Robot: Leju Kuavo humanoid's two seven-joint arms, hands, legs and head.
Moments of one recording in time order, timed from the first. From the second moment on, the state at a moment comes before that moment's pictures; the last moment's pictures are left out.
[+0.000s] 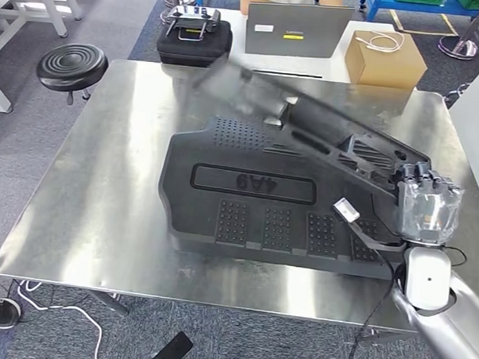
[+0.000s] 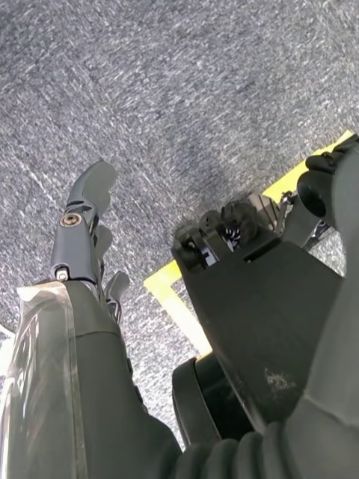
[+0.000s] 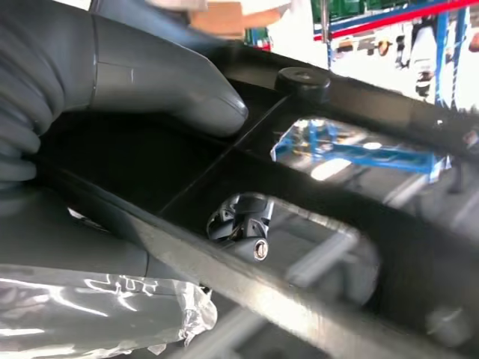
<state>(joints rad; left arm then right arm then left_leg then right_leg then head) -0.13 -0.19 0.63 -0.19 -1.21 0.04 -0.48 -0.61 -0.45 0.68 -1.32 1.57 -0.53 0.69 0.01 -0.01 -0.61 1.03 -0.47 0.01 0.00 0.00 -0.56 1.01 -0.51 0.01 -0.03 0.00</state>
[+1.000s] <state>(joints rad) -0.12 -0.20 0.61 -0.19 -1.19 0.04 -0.48 -0.68 -0.50 0.79 -1.02 1.57 -0.51 0.57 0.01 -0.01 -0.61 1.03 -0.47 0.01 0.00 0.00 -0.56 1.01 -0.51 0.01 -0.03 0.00</state>
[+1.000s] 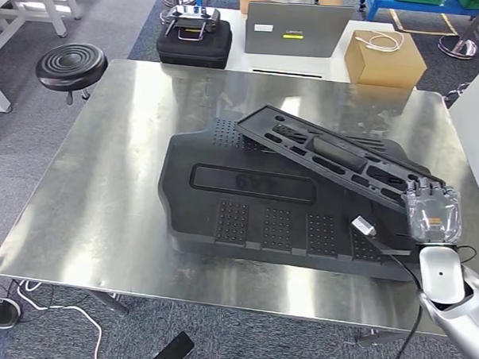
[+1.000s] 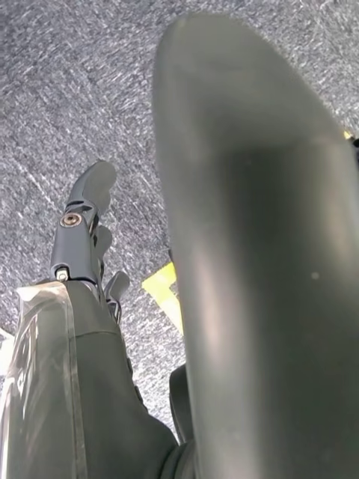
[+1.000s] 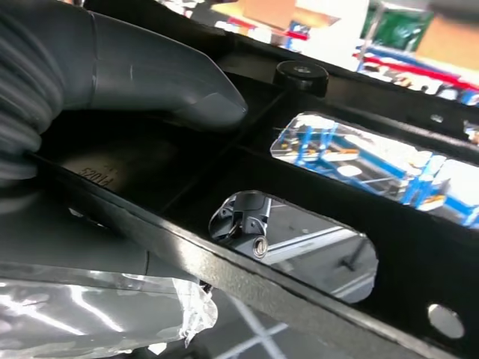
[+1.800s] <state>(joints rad) -0.11 -0.20 0.61 -0.19 -1.16 0.07 -0.48 -0.49 -0.60 0.77 -1.20 1.57 -0.66 0.60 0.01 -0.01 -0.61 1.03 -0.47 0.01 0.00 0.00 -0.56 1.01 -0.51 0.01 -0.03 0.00</state>
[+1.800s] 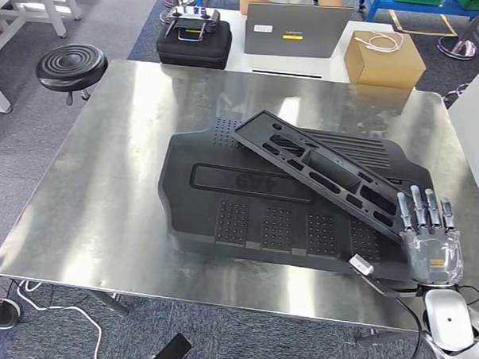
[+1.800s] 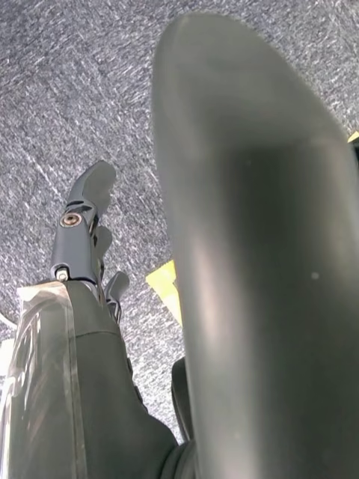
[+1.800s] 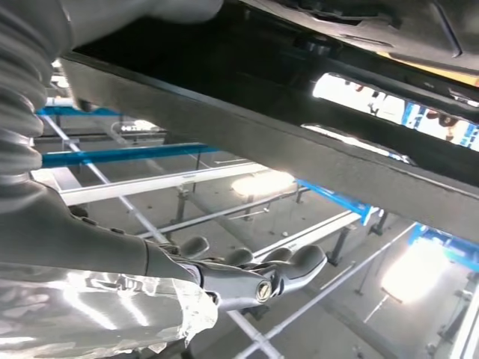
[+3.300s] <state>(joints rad) -0.10 -0.19 0.62 -0.19 -1.16 0.09 -0.49 -0.06 0.11 -0.08 -2.07 0.84 -0.70 -0.69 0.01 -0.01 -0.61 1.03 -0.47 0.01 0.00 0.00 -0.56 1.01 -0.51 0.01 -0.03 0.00</state>
